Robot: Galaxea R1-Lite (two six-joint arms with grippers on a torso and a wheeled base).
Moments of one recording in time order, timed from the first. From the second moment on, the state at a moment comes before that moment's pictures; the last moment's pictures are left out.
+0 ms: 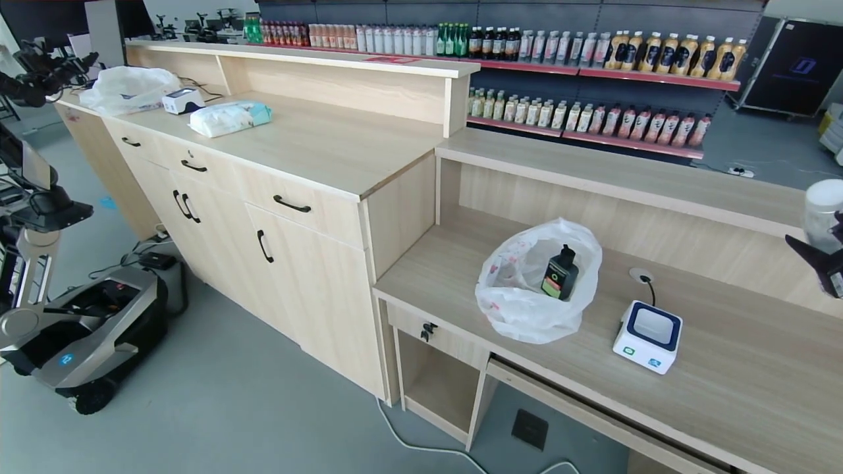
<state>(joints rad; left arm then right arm) 0.00 0.00 0.00 0.00 0.04 -0.01 -0.52 1.66 -0.63 -1.06 0.44 -0.85</state>
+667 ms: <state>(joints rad) 0.00 0.00 0.00 0.00 0.04 -0.01 -0.53 1.89 -0.59 -1.22 0.63 -0.94</state>
